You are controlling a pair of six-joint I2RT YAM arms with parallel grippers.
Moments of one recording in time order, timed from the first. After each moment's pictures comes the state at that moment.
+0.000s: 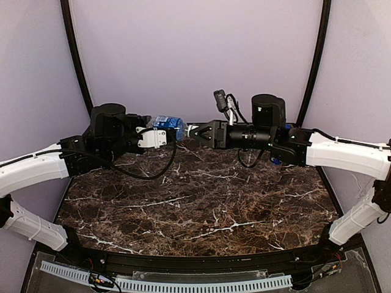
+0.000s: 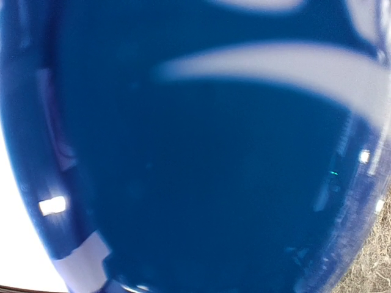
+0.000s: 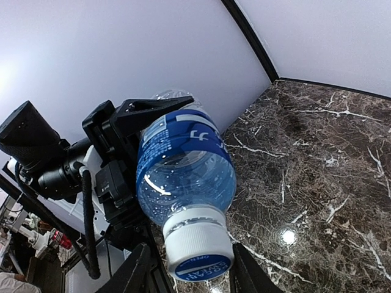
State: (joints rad) left arm -0.90 1.23 1.06 -0.13 -0.56 1.31; right arm 0.92 1.43 1.17 0.09 -0.33 0.57
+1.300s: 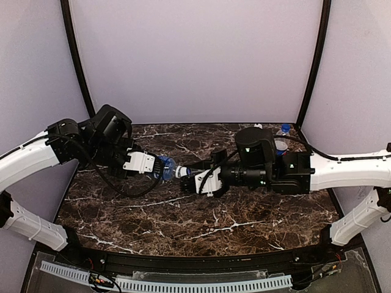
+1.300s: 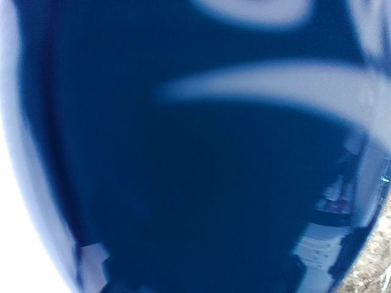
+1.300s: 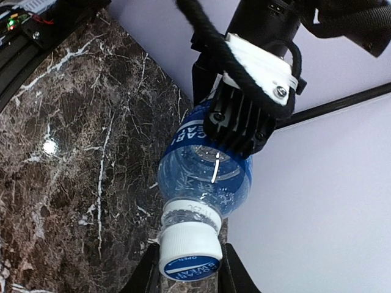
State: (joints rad) left arm -0.90 1.23 1.25 -0.92 -0.24 1.06; right arm 1.21 1.39 1.08 -0.03 -0.01 -1.03
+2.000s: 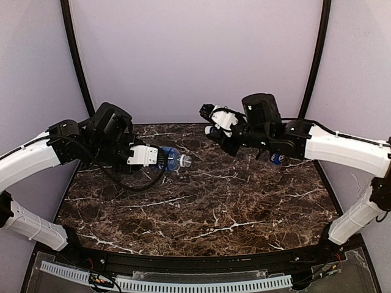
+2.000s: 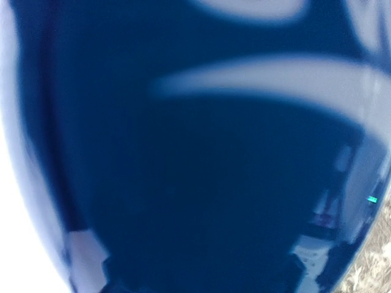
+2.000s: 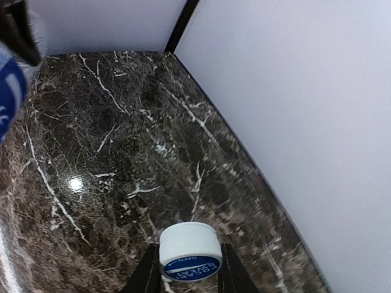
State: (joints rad) left arm -0.89 1.23 1.24 -0.83 -0.27 1.01; right arm 0.94 1.44 1.25 -0.19 0.09 -0.49
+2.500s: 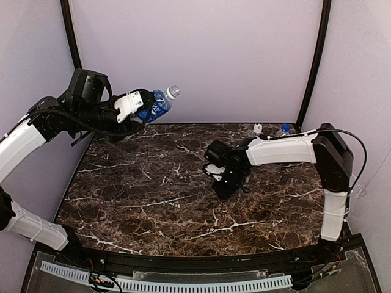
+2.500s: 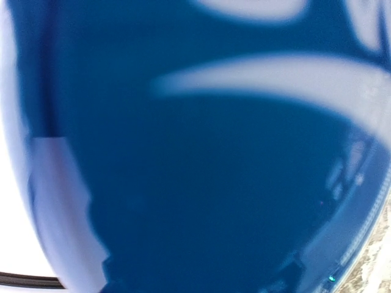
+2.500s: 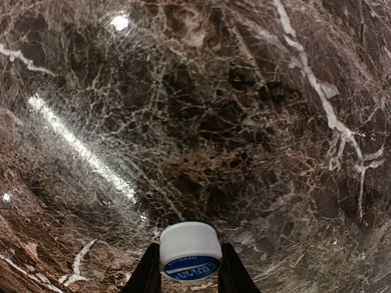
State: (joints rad) left arm -0.75 1.24 1.49 -0.80 -0.12 0.66; right arm 0.89 1.95 1.39 -0.77 0.06 0.11
